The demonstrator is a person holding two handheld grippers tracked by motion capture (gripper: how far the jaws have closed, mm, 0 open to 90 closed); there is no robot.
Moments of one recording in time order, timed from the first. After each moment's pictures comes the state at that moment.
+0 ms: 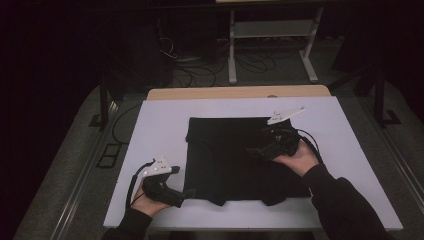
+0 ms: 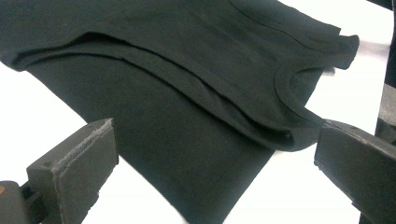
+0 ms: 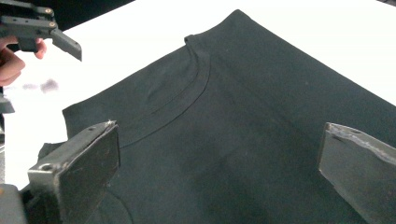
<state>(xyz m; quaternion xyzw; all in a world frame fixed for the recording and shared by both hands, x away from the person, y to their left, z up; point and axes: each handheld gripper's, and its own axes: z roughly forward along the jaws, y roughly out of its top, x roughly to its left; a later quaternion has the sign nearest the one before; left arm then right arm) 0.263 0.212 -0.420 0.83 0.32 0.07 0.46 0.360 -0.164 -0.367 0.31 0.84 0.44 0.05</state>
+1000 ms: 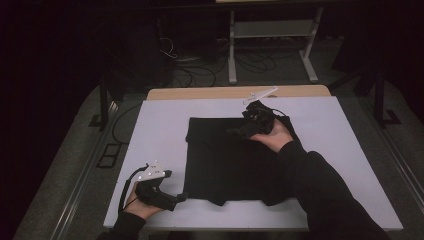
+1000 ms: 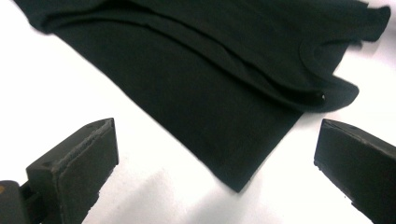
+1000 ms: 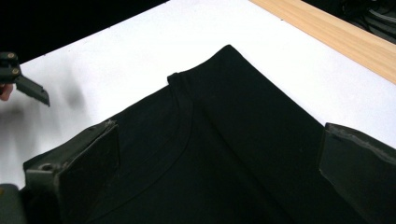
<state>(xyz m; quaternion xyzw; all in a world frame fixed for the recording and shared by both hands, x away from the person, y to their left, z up) 0.258 0.231 -0.435 0.84 0.33 0.08 0.43 0.422 -0.111 -0.356 0.29 0.85 0.43 0.06</state>
